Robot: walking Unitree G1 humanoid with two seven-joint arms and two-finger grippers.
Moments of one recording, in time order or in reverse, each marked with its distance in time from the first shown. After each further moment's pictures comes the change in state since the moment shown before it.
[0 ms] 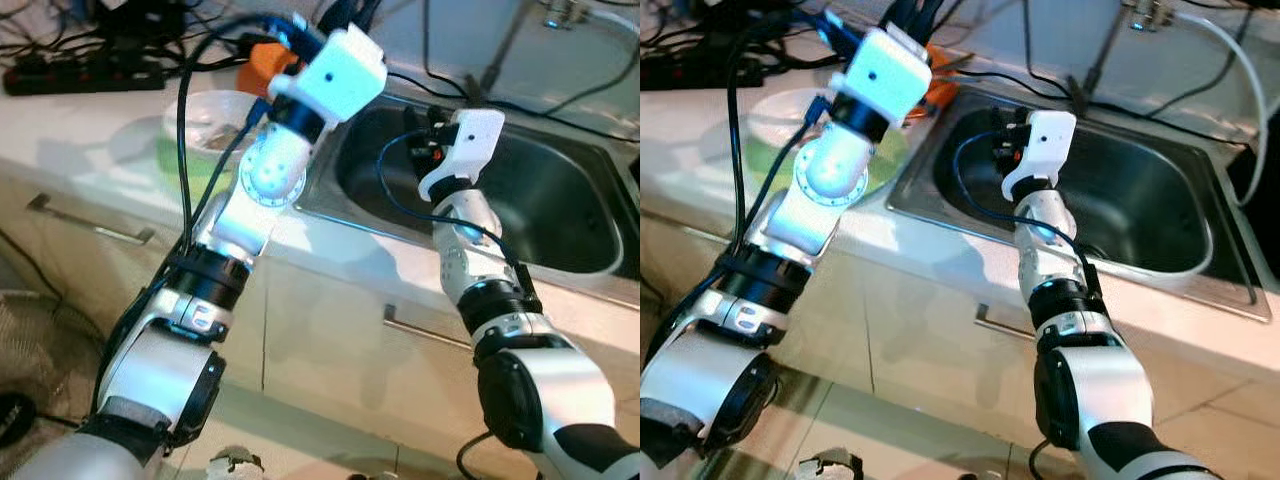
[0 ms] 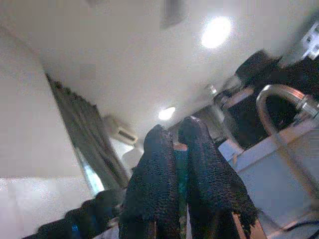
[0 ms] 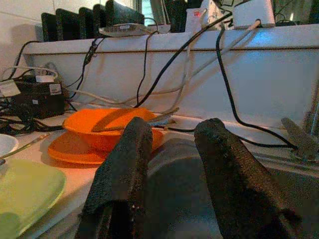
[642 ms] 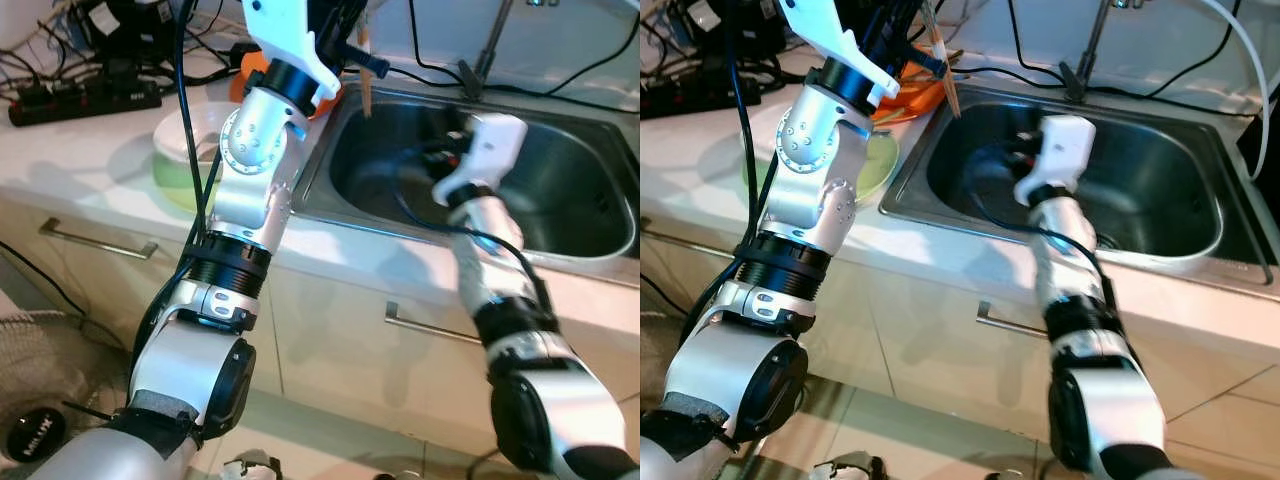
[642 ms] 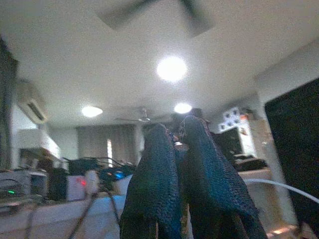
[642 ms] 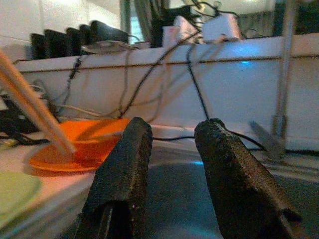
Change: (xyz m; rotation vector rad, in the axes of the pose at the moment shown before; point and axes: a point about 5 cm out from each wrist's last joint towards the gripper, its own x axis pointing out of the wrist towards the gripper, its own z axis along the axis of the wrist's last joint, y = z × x) left arm 0.015 0.013 0.006 -0.644 -0.070 -0.013; right arm -0.016 -0.020 0.006 -0.069 -0.053 -0.009
